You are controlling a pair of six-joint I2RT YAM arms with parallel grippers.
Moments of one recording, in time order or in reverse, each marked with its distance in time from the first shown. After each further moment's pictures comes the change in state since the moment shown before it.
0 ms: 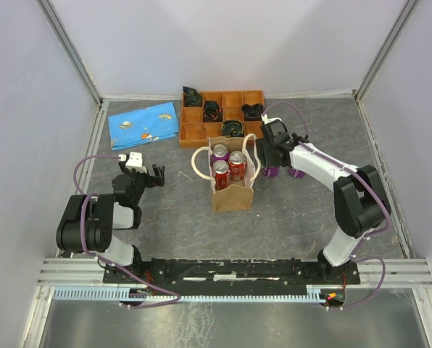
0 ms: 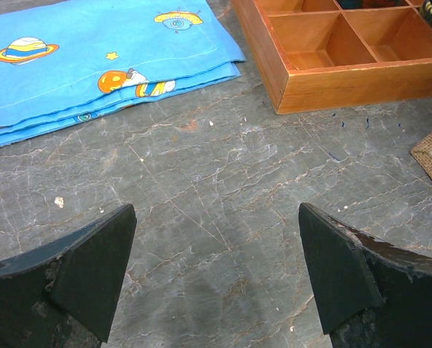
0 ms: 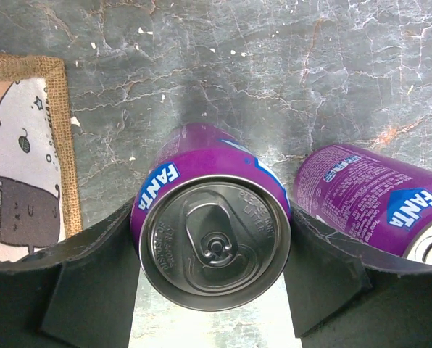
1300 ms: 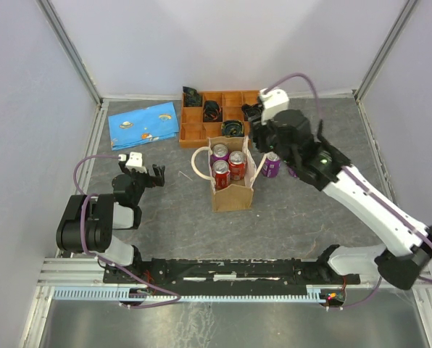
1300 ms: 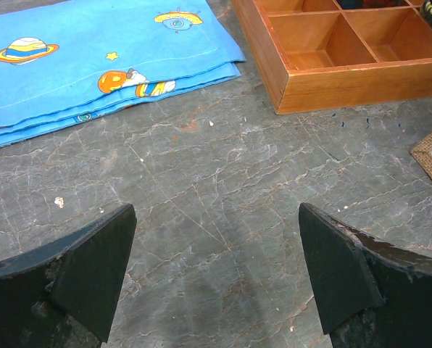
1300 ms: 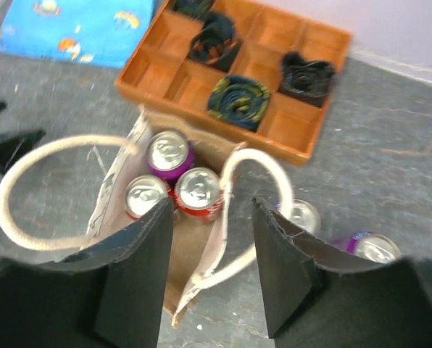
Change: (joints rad) left arm 0.000 0.000 0.000 0.000 0.000 0.000; right arm 0.267 -0.486 0.190 -0.023 0.047 -0.082
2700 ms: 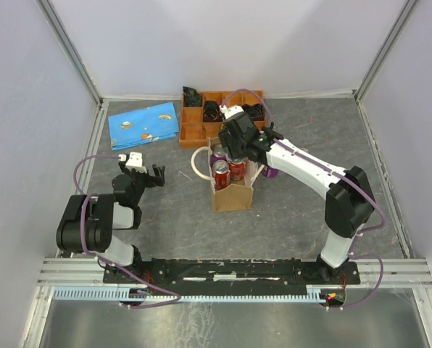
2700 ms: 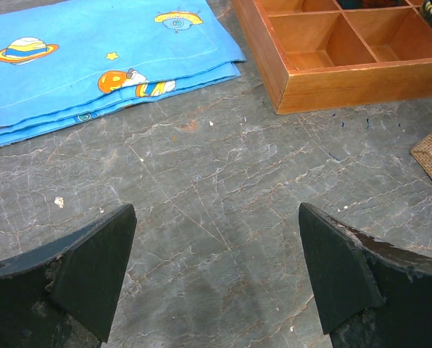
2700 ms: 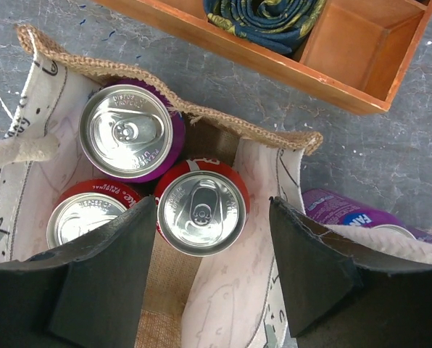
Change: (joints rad) left arm 0.000 0.000 0.000 0.000 0.000 0.000; right arm -0.018 0.544 0.101 -0.025 -0.027 0.048
